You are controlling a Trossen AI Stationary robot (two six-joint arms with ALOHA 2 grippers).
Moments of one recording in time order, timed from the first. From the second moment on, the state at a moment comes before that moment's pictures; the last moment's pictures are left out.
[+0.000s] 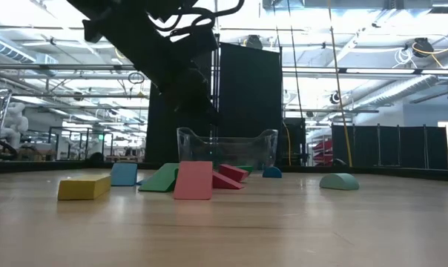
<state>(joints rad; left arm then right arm) -0.17 1.69 0.91 0.04 -0.53 0.02 0.80 0.93 0.67 -0.72 -0.09 1.31</state>
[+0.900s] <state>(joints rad) -0.19 1.69 0.91 -0.25 -0.19 -0.31 0.69 1.10 0.89 -0.63 0.82 0.68</state>
